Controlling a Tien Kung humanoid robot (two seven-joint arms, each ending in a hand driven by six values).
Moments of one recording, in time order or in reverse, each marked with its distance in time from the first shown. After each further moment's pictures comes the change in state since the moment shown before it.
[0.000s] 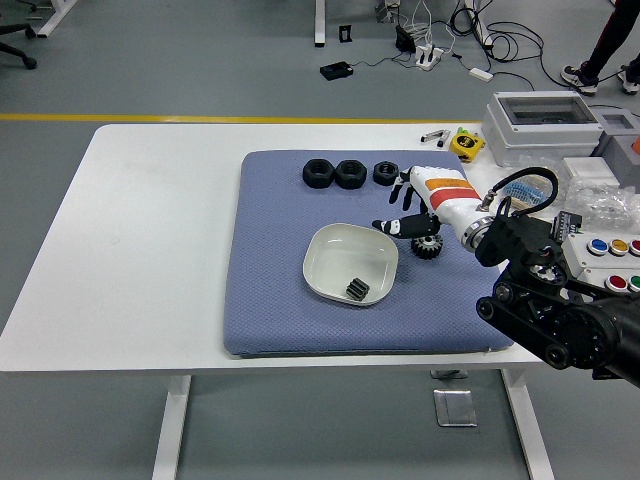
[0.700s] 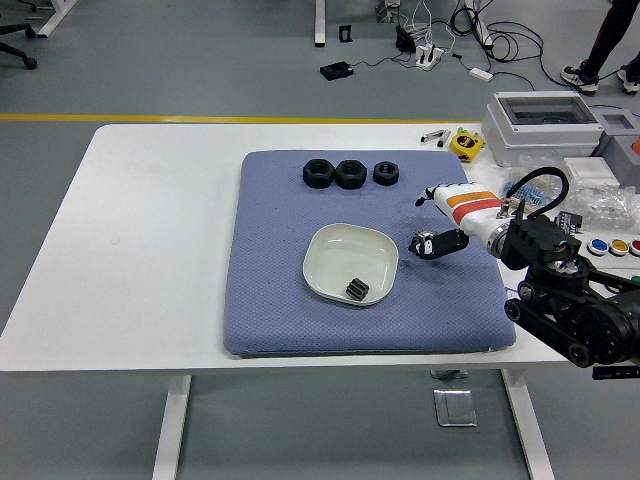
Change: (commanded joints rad) left arm 0.007 -0.008 0.013 -0.005 -0.016 -0.005 -0.005; right arm 0.048 -0.041 -0.132 -0.073 -0.114 0.080 0.030
